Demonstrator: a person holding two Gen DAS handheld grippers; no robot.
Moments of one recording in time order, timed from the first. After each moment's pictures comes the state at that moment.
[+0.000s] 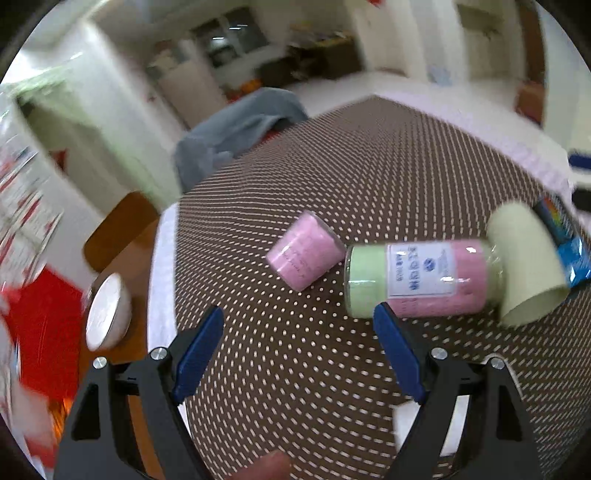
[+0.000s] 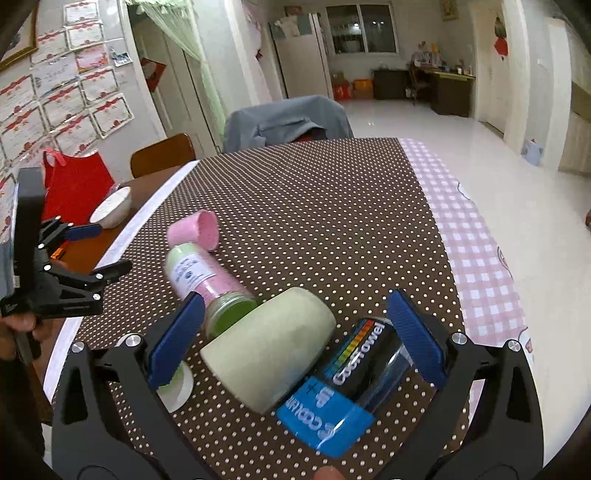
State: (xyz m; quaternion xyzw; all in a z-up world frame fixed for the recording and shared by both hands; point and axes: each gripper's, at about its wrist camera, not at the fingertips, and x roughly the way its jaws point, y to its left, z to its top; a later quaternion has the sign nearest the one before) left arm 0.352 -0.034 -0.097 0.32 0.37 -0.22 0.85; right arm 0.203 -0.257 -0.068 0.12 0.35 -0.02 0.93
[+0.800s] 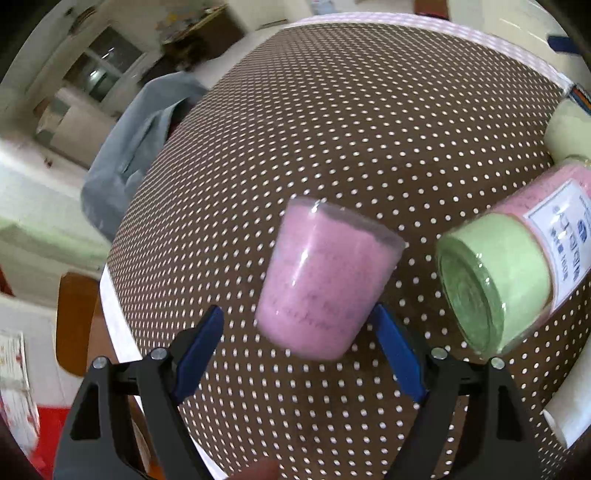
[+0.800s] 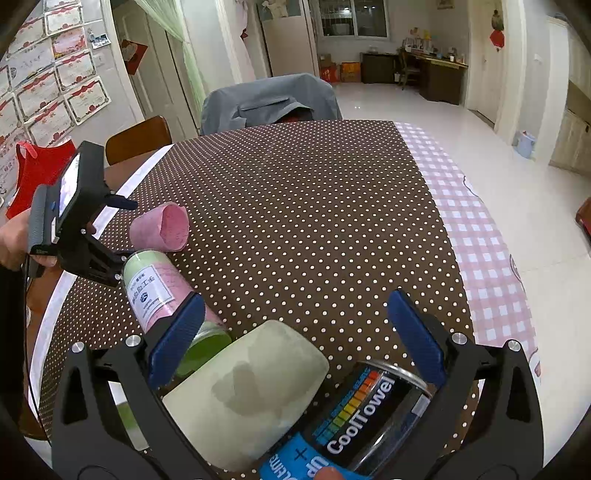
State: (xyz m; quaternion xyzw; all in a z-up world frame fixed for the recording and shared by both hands) left arm 0.447 -0.069 -0.163 0.48 0.39 -0.35 0.71; right arm 0.257 -0.260 -0.086 0.11 0.39 -0.05 0.91
